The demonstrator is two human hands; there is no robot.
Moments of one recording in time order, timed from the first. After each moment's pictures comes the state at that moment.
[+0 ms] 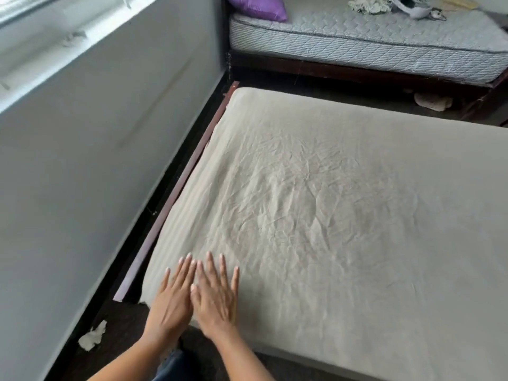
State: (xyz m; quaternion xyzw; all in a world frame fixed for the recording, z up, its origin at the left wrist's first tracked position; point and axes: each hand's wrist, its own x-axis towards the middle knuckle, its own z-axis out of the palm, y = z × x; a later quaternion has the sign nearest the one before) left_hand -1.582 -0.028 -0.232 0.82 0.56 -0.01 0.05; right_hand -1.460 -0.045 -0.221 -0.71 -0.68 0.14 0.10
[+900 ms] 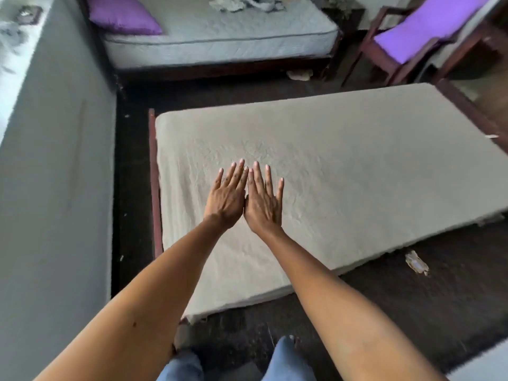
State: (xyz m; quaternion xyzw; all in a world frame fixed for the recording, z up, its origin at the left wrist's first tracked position) left_hand -1.476 0.098 0.040 0.96 0.29 0.02 0.02; right_hand -1.405 0.022 0.035 -0.88 -0.46 0.00 0.08
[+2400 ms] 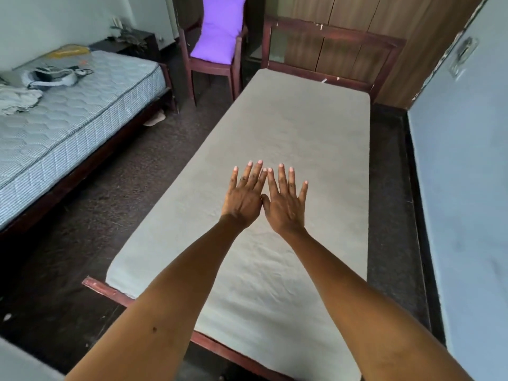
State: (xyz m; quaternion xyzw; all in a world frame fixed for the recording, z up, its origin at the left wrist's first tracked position) left_hand -1.332 0.387 0.123 0.98 -0.19 0.08 -0.03; right_hand -1.349 0.268 0.104 -0.99 -0.02 -0.13 0.05
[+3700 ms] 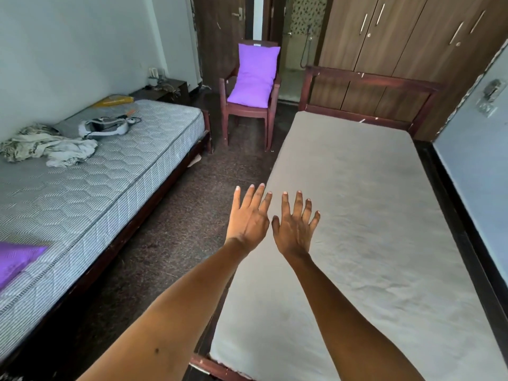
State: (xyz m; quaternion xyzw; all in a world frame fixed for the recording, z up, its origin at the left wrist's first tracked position) left_hand -1.203 0.758 0.161 0.97 -0.20 0.11 -0.03; right_hand -1.210 0.644 0.116 -0.97 0.12 -0.17 0.08
